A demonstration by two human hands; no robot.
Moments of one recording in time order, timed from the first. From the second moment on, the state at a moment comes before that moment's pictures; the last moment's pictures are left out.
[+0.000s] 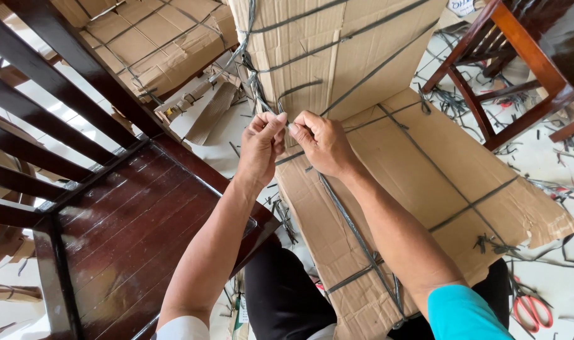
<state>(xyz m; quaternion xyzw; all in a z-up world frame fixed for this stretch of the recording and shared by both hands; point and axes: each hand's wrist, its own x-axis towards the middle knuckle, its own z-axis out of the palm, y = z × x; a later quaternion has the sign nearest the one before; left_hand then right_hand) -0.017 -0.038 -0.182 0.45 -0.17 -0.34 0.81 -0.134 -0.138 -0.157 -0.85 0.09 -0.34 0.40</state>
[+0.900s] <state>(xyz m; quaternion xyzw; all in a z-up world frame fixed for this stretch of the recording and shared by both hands) 0.025 -0.012 -0.165 0.61 -0.35 -0.10 0.70 -0.133 -0.126 -0.163 -0.88 0.21 -0.33 0.28</state>
